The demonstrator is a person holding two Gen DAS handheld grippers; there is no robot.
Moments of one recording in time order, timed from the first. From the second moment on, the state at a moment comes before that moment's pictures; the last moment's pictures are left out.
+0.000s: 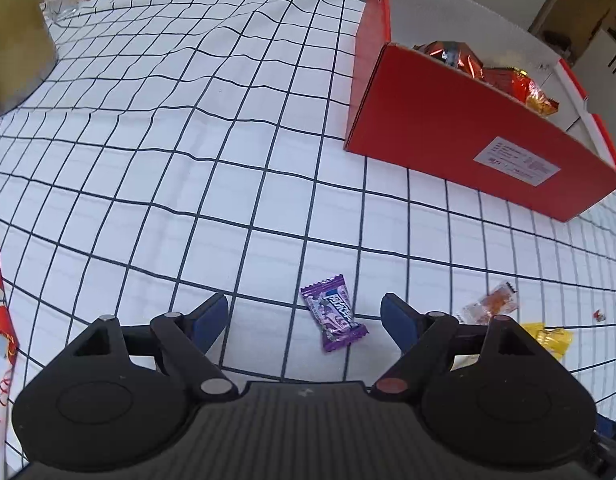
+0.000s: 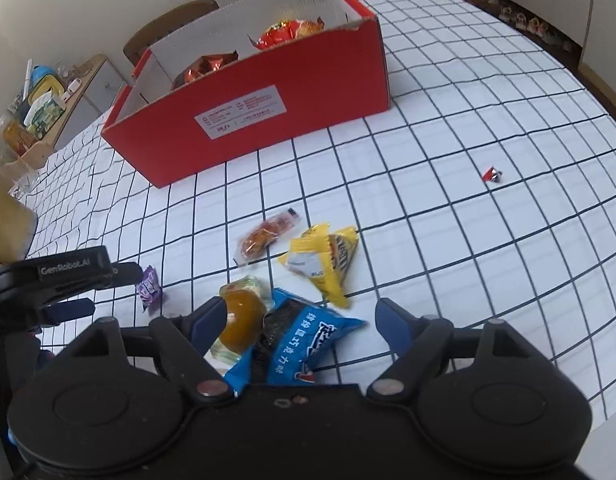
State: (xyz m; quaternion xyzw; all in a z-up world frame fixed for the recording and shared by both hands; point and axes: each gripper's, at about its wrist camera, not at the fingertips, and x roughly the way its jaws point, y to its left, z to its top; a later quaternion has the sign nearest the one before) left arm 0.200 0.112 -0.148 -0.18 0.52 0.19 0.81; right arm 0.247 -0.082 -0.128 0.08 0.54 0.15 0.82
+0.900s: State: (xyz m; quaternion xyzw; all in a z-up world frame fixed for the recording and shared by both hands) left arm 0.215 0.103 -0.161 -0.15 0.54 0.18 0.81; right arm 0.240 -0.086 -0.140 0.06 0.56 0.18 0.80
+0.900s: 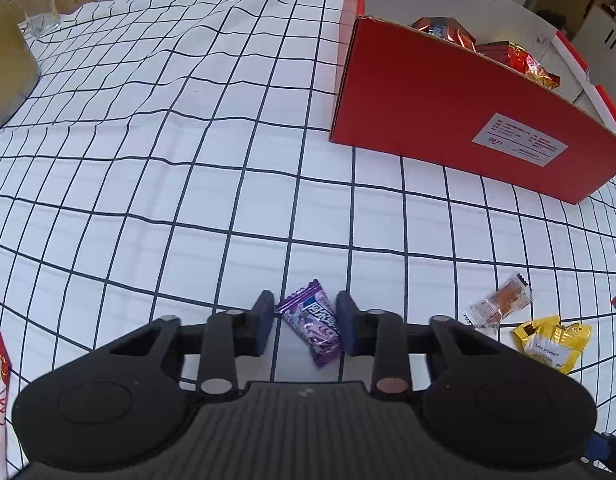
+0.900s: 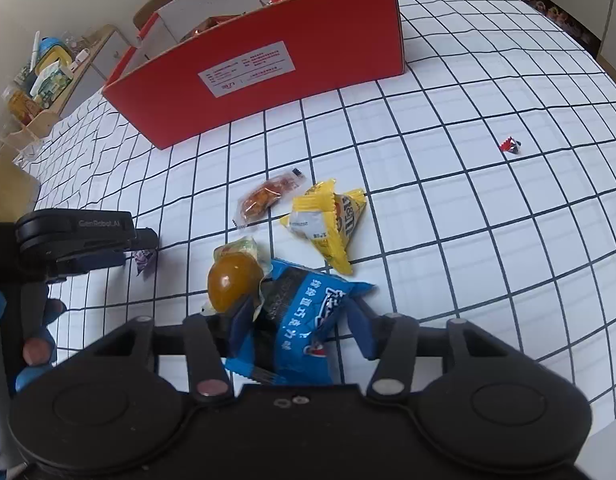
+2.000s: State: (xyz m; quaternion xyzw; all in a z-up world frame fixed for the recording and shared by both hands) left arm 0.191 0.131 -0.148 -0.23 0.54 0.14 0.80; right arm 0.214 -0.121 -0.115 0.07 0.51 0.18 0.84
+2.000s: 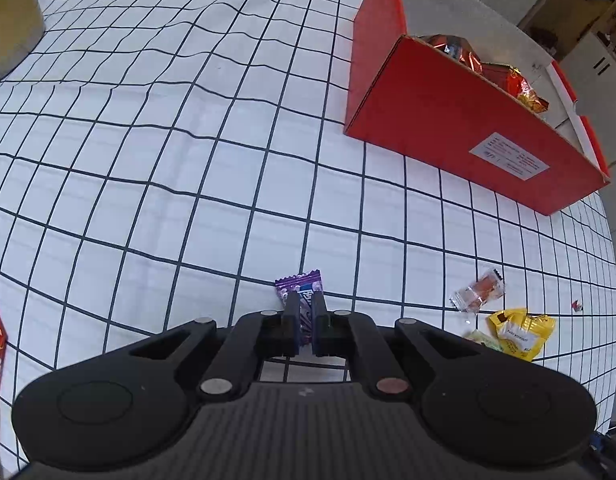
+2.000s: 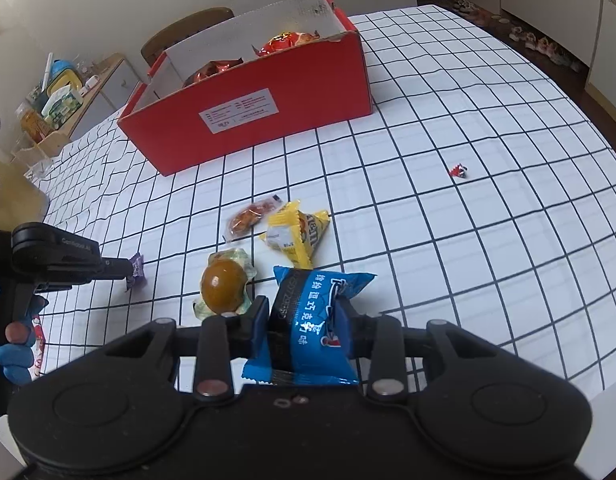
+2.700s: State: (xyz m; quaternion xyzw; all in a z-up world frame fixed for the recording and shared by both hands) left arm 0.206 0.111 -0.161 -0.17 0.56 0.18 0.79; right arm 0.213 -0.136 -0.110 0.09 0.50 0.16 0.84
